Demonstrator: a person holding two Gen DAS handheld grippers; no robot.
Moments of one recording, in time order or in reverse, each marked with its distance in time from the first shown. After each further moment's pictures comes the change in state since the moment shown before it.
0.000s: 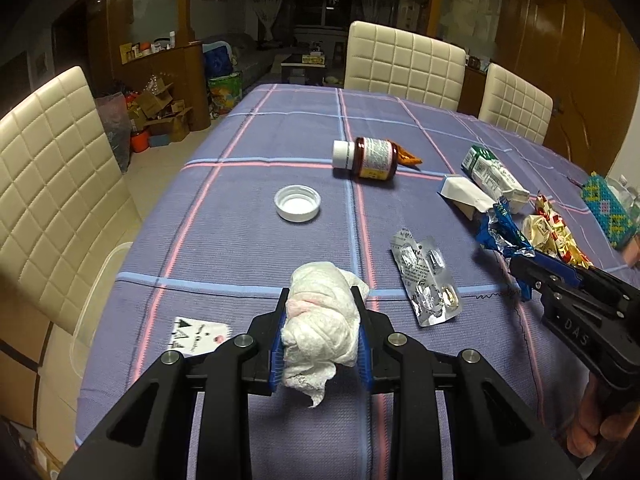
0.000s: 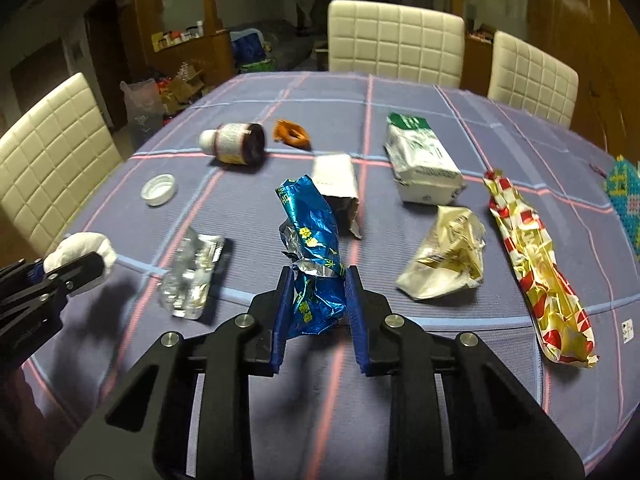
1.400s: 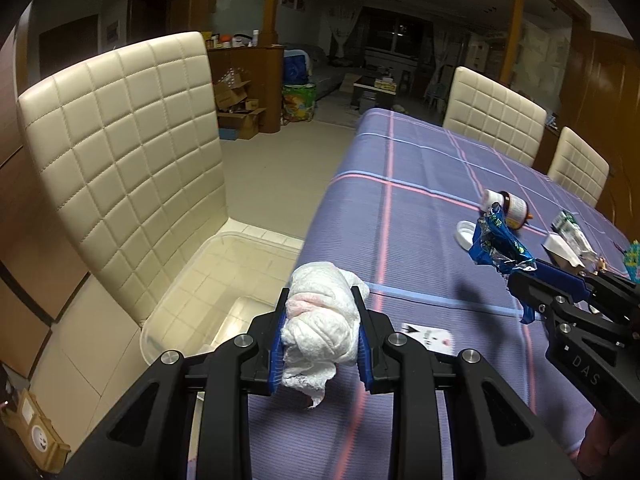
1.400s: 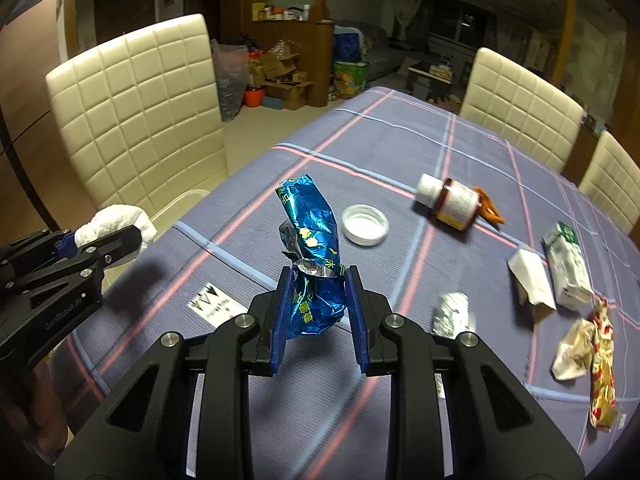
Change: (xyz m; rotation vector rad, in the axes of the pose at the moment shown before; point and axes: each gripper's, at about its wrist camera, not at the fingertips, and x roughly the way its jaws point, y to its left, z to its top) left arm -0.027 0.148 -0.016 -0.195 -0.075 0.153; right arm 0.005 0.182 0.027 -0.304 -0.003 0.148
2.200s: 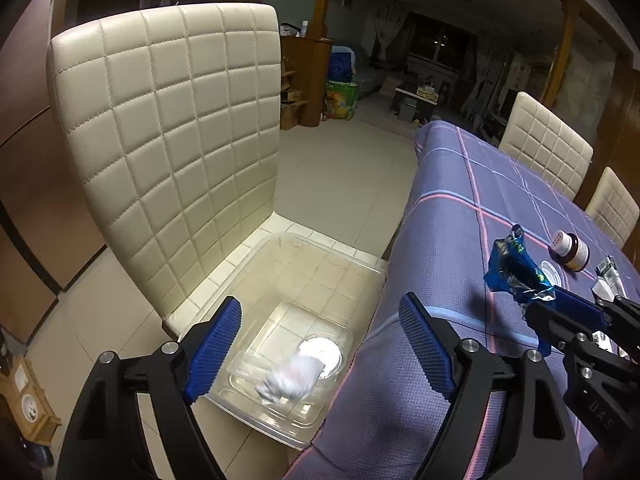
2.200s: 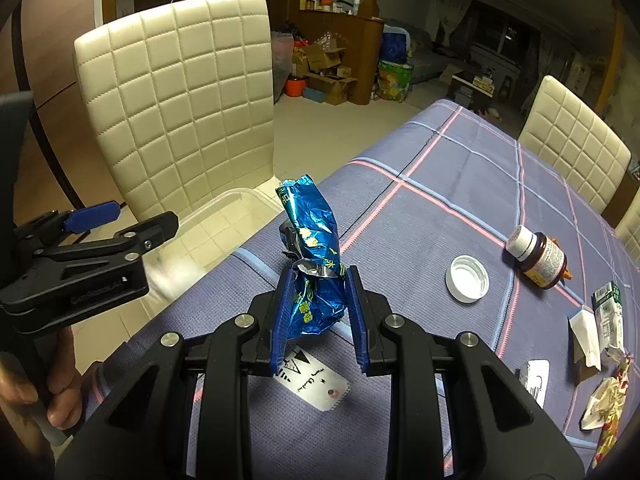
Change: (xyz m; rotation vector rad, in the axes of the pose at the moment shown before) left arm 0.031 0.076 0.010 -0.127 0.011 0.072; right arm 0.039 0.068 0.032 -0.118 0.029 0.080
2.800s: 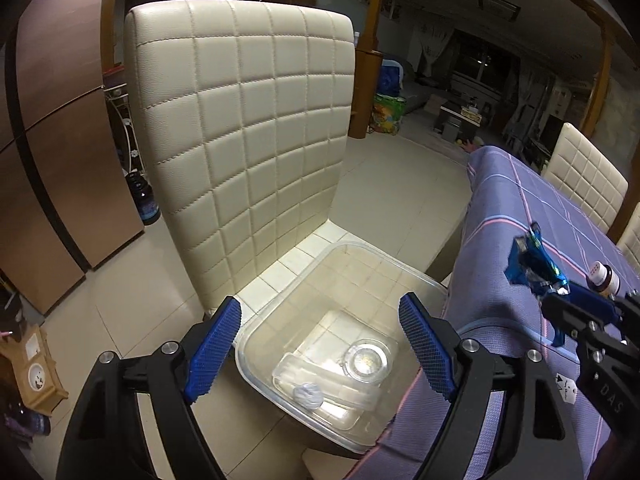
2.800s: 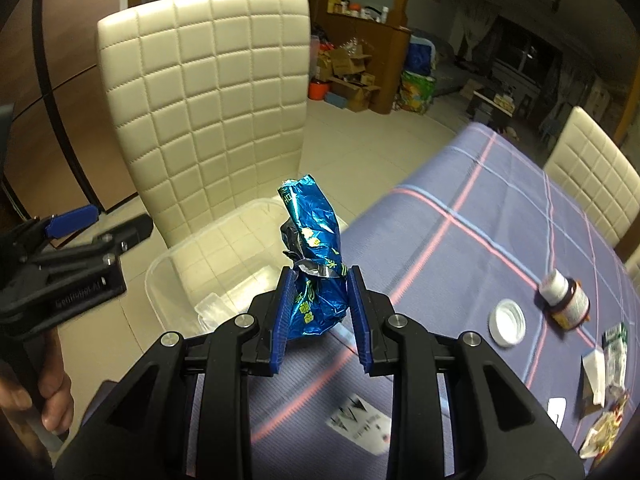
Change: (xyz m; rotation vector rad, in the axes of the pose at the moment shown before) left arm -0.016 0.055 -0.005 -0.110 -0.038 0.126; right arm 0.012 0.040 0.023 -0.092 -0.023 0.039
